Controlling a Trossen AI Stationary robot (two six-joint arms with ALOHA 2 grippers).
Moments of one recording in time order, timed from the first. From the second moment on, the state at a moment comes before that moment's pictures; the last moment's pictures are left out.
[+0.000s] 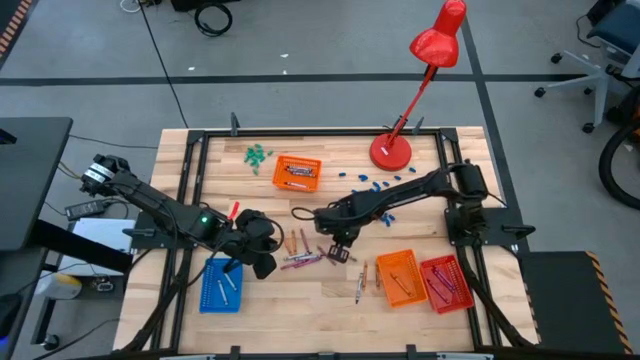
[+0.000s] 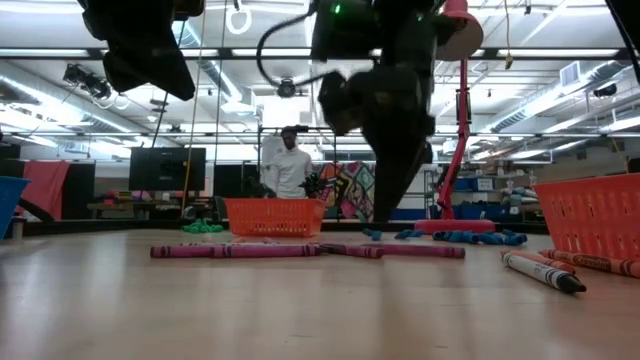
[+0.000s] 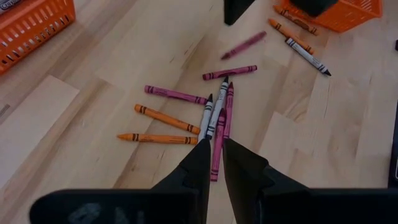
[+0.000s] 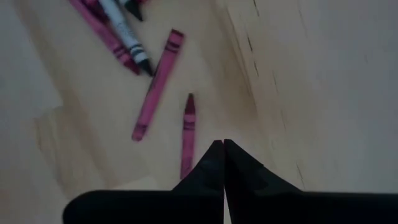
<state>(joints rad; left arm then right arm) -0.45 1.28 0.91 -0.57 -0.40 -0.86 0.09 1.96 1.42 -0.81 -0.11 0.49</state>
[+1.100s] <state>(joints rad) -0.45 1.28 0.91 -0.55 -0.40 -0.87 0.31 1.94 1.27 -0.60 0.18 0.57</state>
